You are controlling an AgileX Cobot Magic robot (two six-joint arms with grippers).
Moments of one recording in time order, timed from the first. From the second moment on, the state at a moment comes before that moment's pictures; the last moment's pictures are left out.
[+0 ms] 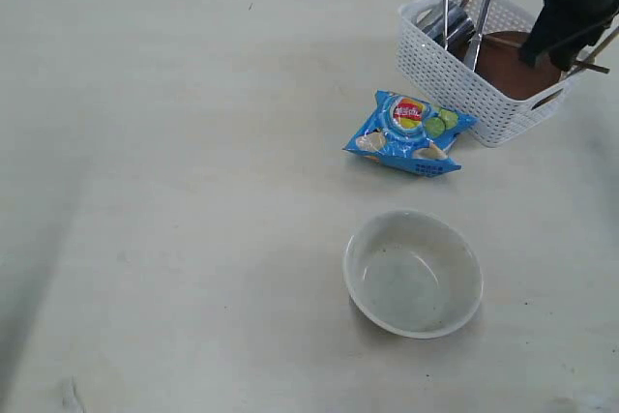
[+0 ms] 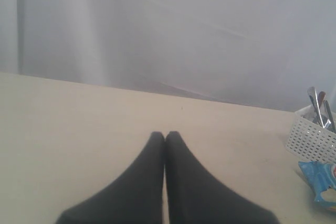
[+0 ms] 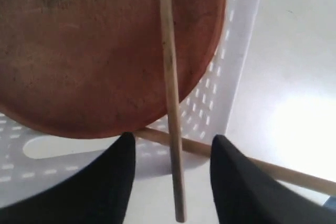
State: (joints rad) left arm -0.21 0.00 0.00 0.04 0.14 -0.29; right arm 0.15 2.05 -1.59 -0.44 1.10 -0.36
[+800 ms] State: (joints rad) left arm -0.21 0.00 0.00 0.04 0.14 -0.29; right arm 0.15 2.07 -1.59 -0.46 1.04 -0.35
